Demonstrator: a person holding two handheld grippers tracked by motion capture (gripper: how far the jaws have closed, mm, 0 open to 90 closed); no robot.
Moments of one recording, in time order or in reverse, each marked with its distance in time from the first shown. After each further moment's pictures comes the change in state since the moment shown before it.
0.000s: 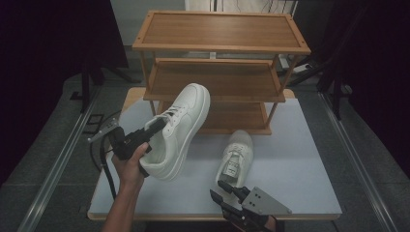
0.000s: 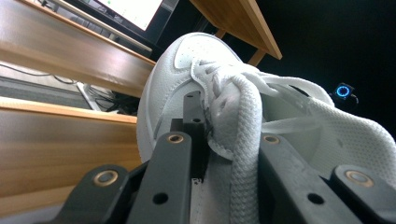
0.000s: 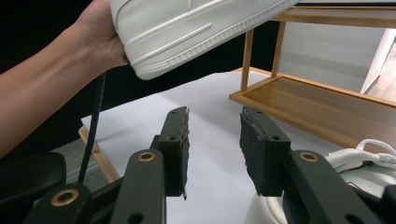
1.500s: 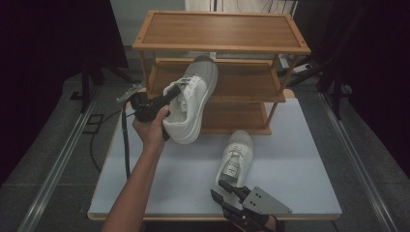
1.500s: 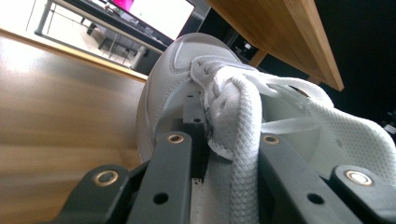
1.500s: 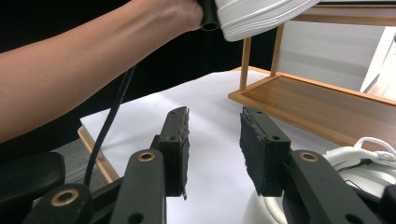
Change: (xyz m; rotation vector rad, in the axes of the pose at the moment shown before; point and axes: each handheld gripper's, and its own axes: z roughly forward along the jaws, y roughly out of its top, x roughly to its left) left arm 0.011 0.044 0.092 -0.018 0.137 0.023; right arm -0.002 -0.001 0.000 -0.002 0.000 0.003
